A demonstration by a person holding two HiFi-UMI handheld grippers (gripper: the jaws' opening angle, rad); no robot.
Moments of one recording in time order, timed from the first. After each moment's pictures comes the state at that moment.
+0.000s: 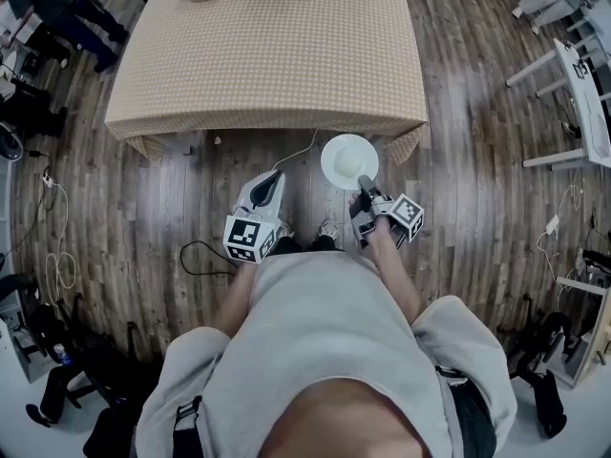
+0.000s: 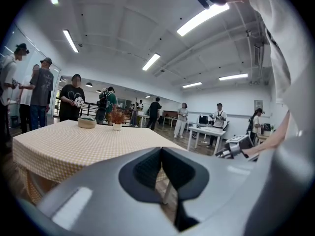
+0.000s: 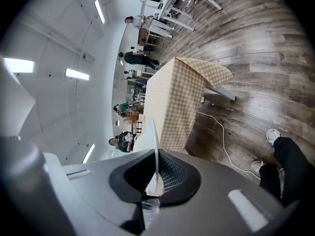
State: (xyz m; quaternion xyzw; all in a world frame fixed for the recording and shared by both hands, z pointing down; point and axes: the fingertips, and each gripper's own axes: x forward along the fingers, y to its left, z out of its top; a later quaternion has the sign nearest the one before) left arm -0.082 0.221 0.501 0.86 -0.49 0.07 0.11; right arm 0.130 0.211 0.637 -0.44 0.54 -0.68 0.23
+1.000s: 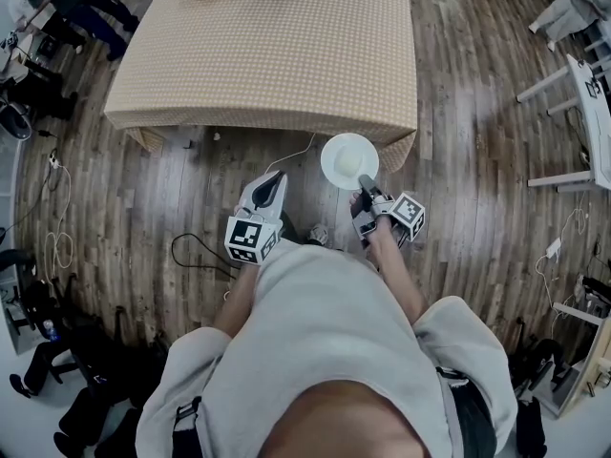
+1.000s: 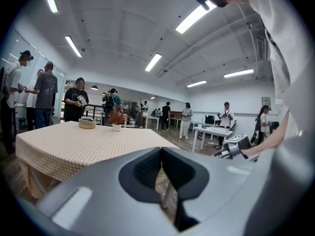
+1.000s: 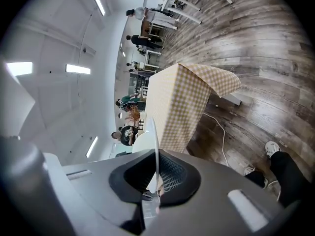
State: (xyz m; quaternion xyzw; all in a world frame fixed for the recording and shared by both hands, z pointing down) left arm -0.011 0.216 0.509 0.84 -0.53 0.07 0.10; right arm 0.191 0.184 0.647 -0.40 0.57 -0.68 0.21
